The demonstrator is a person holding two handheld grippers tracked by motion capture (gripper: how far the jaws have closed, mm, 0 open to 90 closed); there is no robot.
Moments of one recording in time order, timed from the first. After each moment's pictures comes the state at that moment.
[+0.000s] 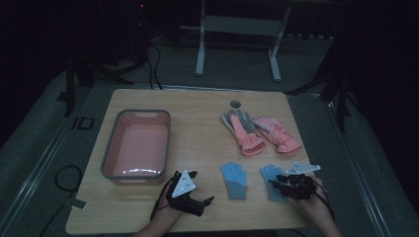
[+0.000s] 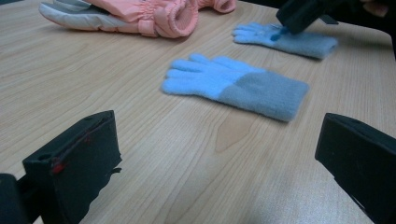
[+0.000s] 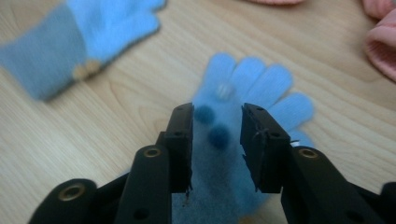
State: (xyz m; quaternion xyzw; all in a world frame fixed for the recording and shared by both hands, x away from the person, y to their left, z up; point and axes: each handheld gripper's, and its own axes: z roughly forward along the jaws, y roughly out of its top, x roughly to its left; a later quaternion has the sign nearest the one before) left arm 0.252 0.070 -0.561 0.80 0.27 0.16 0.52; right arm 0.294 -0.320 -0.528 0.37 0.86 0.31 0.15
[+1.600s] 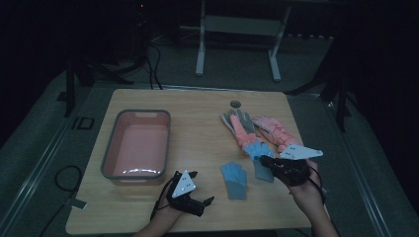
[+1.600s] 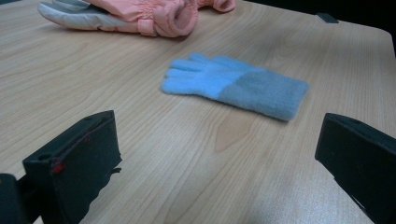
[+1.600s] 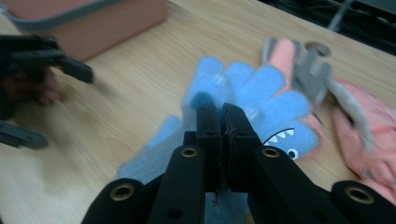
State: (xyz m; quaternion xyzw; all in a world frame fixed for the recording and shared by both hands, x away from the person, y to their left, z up) left arm 0.251 0.069 -0.561 0.80 0.26 0.16 0.52; right arm 0.287 -0.258 -0.430 0.32 0.83 0.41 0.19
